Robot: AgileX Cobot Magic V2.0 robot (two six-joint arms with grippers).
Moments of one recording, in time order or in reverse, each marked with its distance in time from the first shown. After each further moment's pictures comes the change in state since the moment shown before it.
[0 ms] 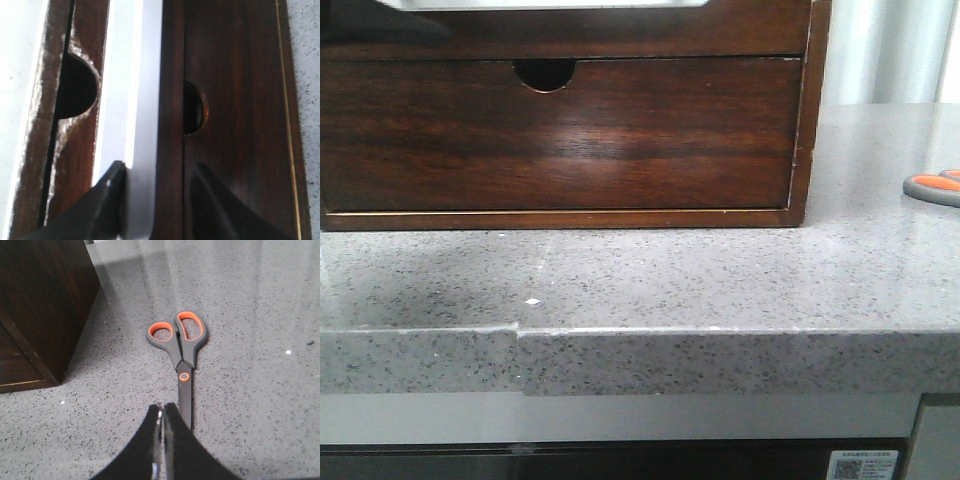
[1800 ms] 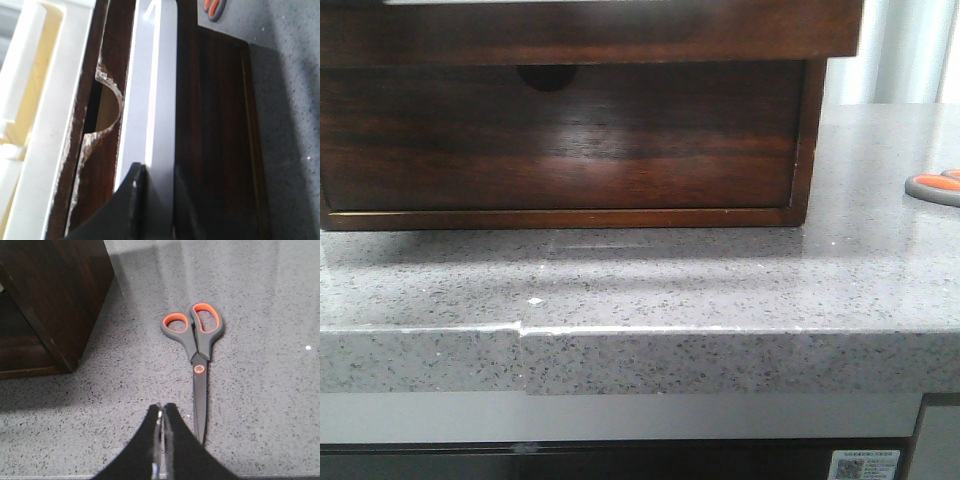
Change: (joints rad) left arm 0.005 -0.270 0.190 0.021 -0.213 0.007; right arm 0.051 0.000 0.000 0.000 0.015 0.000
